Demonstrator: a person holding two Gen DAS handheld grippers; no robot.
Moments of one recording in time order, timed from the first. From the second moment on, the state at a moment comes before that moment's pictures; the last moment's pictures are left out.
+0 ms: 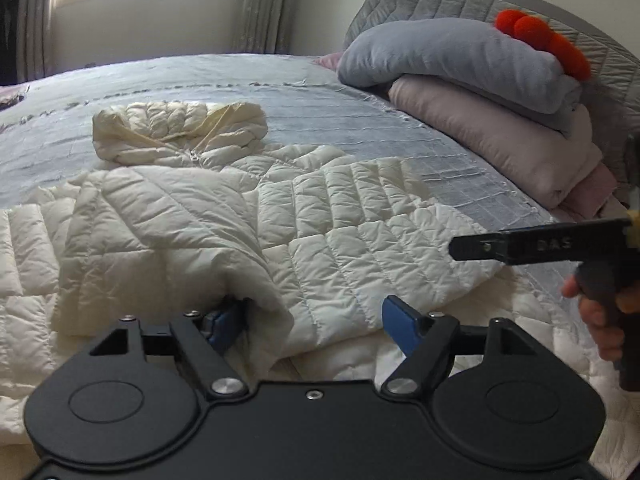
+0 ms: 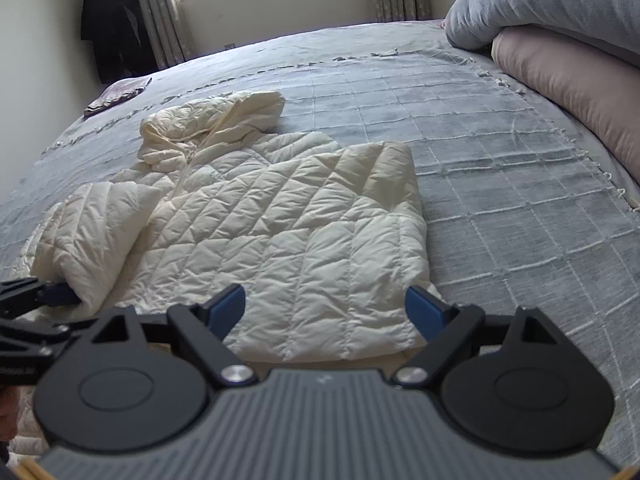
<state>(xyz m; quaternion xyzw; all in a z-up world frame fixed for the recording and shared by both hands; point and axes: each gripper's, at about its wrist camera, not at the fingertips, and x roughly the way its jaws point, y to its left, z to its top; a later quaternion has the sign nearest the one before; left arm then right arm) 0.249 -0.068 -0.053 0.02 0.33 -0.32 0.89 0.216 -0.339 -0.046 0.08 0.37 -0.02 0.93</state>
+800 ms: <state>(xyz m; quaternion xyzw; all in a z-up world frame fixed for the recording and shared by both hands) 0.260 0.108 -0.098 -0.06 0.34 -0.17 0.93 0.283 -0.156 -0.055 -0.08 0.36 0.05 0.93</state>
